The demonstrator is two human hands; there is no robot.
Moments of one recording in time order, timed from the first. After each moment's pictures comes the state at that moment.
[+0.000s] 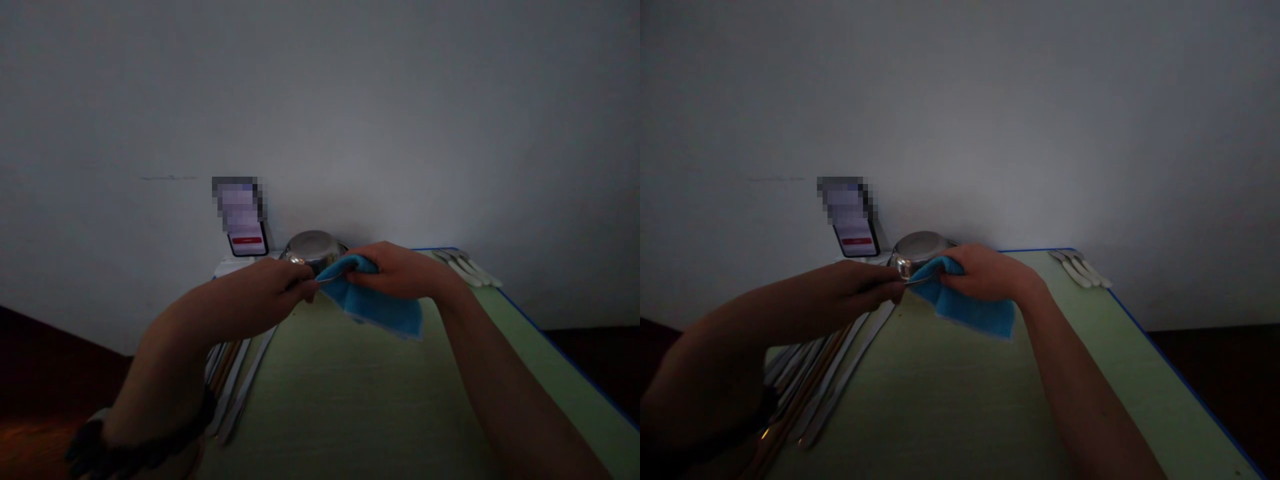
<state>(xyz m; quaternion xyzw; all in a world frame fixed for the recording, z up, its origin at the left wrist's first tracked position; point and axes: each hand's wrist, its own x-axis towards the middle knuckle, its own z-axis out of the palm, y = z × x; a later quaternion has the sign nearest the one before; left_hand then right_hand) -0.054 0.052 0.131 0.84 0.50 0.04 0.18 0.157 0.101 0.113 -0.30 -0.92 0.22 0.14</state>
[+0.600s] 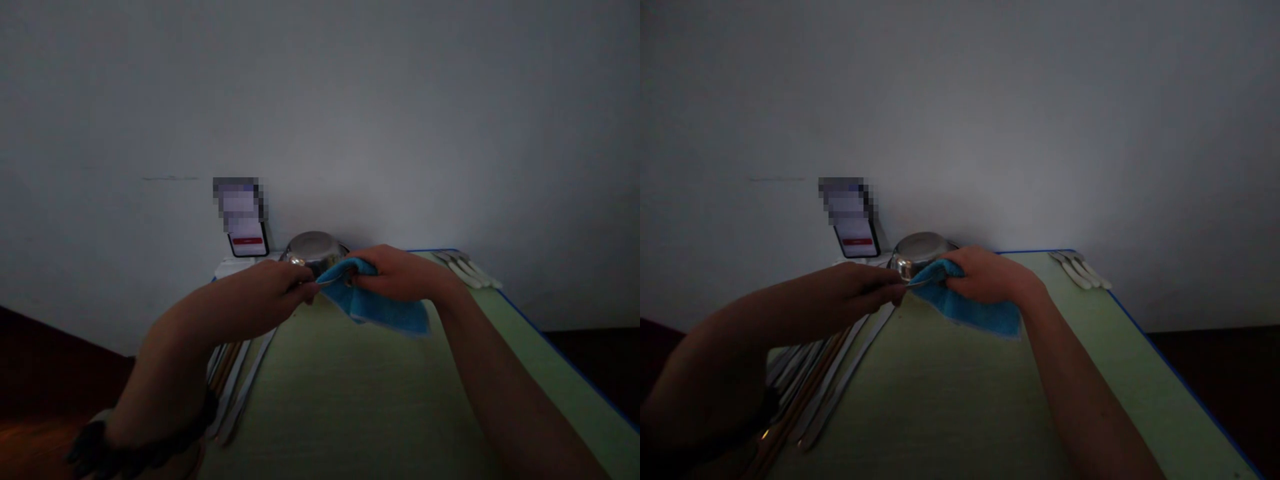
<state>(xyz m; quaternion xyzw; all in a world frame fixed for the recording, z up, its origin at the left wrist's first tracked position) -0.053 0.052 0.131 0.84 0.51 0.03 0.17 0.156 0.101 0.112 -0.31 -0.92 0.22 0.13</state>
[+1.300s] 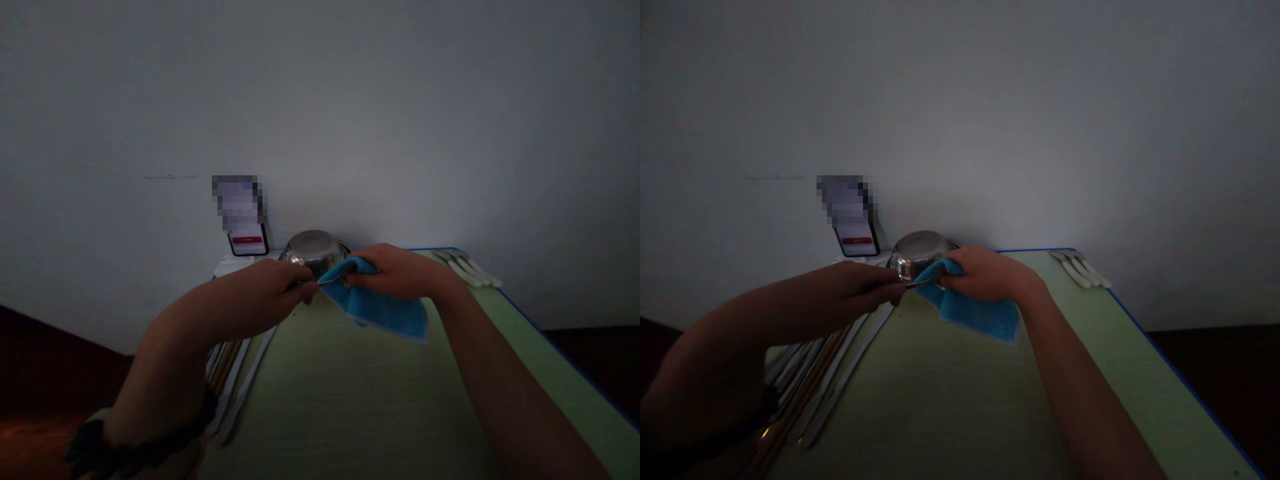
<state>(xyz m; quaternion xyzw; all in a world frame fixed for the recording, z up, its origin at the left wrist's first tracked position) -0.054 0.053 0.129 0.85 0.51 0.01 0.16 0.157 0.104 0.111 -0.31 -0.92 0.23 0.12</state>
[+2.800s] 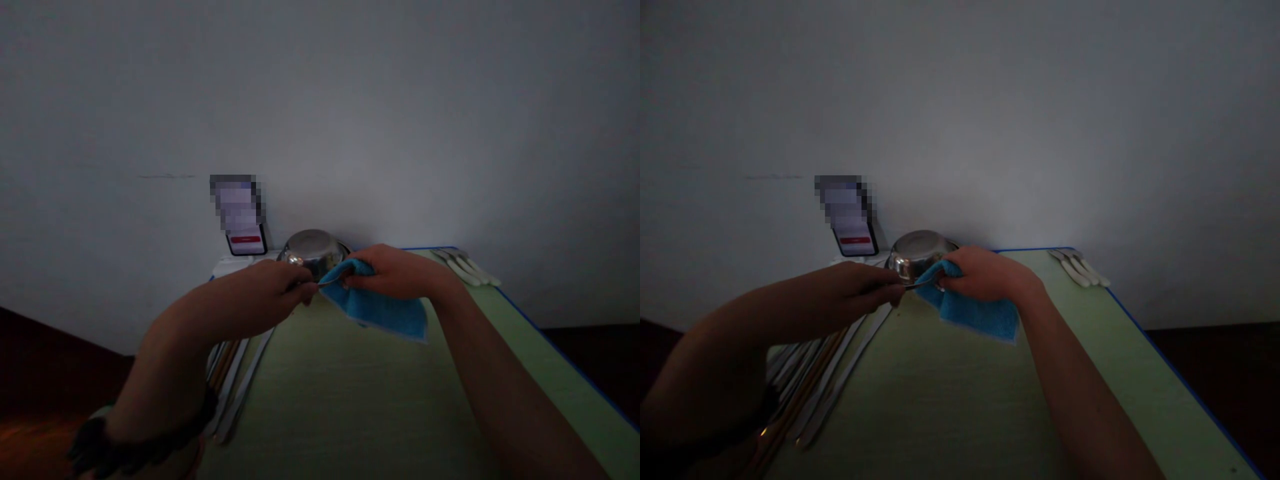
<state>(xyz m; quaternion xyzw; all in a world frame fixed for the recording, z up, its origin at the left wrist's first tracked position) -0.056 0.055 0.126 0.85 0.51 0.01 0.16 0.155 0.104 0.110 -0.32 -0.92 0.22 0.09</state>
